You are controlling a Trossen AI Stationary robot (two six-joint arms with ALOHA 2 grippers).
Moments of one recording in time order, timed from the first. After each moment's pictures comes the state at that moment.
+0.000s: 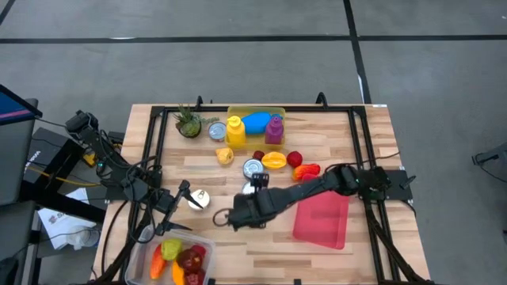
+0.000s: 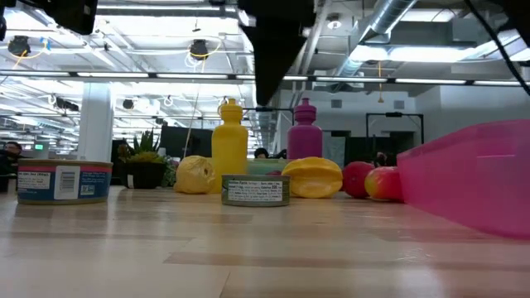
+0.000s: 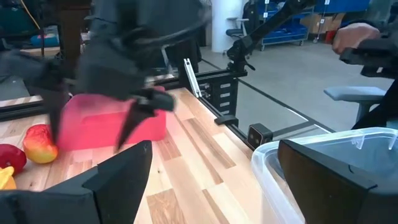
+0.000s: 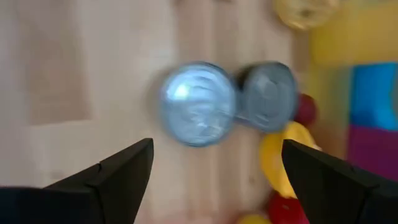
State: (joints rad) left arm -0.76 0.72 0.28 0.34 -0.38 -0.01; right arm 0.34 2.38 2.33 -1.47 0.51 0.34
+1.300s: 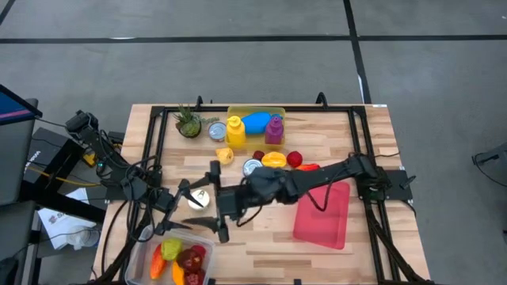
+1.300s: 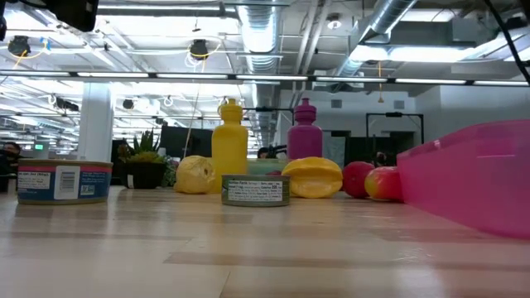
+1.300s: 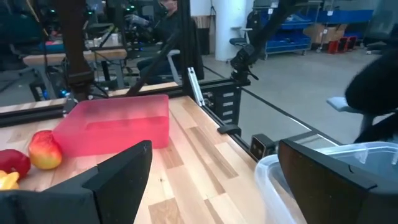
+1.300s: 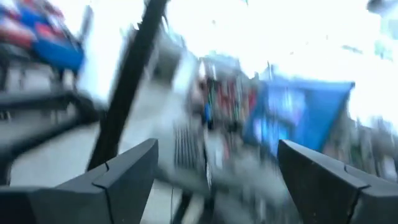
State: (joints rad) left arm -0.76 0.72 0.28 0.38 -0.40 -0.01; right arm 0.32 2.15 2.24 0.12 0.10 -0.40
